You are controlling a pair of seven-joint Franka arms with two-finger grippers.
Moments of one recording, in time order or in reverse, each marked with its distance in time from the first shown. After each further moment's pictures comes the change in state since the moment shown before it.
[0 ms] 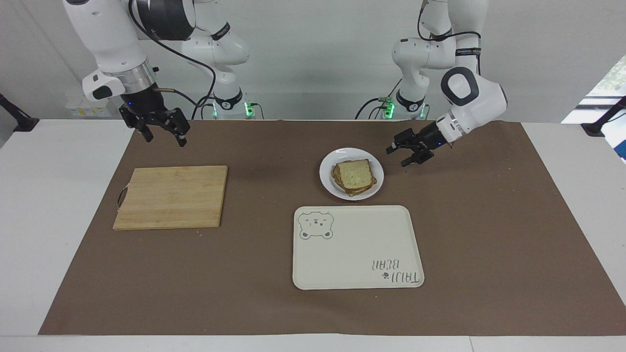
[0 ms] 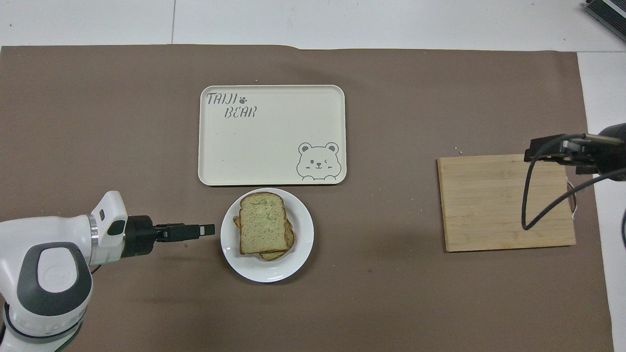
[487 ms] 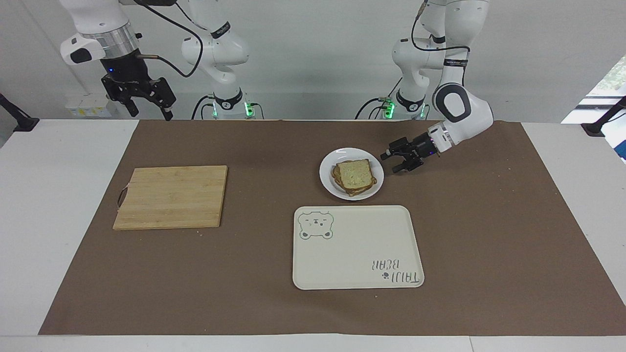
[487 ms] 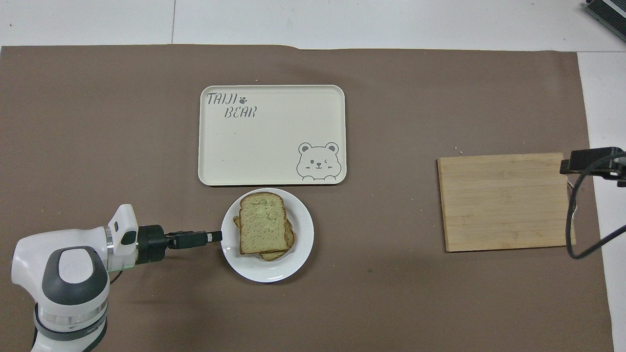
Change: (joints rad) left arm 0.001 0.109 0.002 -0.074 -0.267 0.010 0.279; right arm -0.022 -0.058 -0.030 0.044 -0.011 -0.134 -0.059
